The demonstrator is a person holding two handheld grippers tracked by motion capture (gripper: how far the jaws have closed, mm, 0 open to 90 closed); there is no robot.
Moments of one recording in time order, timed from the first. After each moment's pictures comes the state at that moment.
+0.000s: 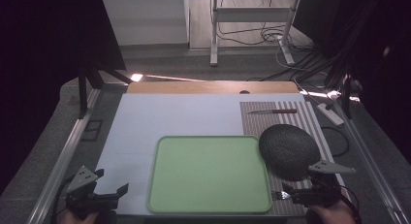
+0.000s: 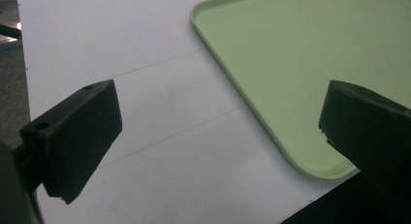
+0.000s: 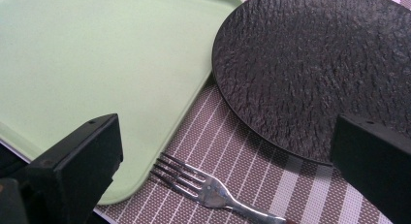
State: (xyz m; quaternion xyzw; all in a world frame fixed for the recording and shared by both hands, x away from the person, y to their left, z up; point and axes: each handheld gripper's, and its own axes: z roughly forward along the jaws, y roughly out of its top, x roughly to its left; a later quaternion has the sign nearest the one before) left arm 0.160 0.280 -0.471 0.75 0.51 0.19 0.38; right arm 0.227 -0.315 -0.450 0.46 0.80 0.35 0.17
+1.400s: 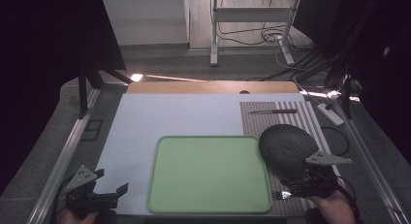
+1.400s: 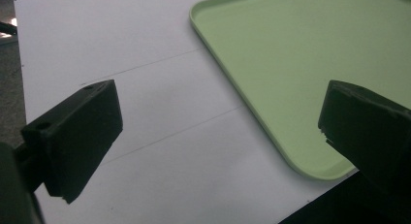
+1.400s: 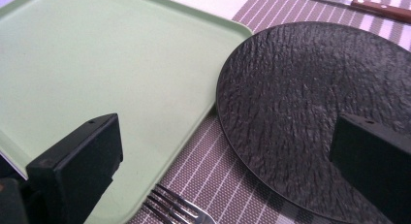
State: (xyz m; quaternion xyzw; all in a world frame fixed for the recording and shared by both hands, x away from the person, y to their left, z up) left arm 0.161 0.282 -0.472 0.75 0.51 0.19 0.38; right arm 0.248 -0.312 -0.444 0.42 0.81 0.37 0.17
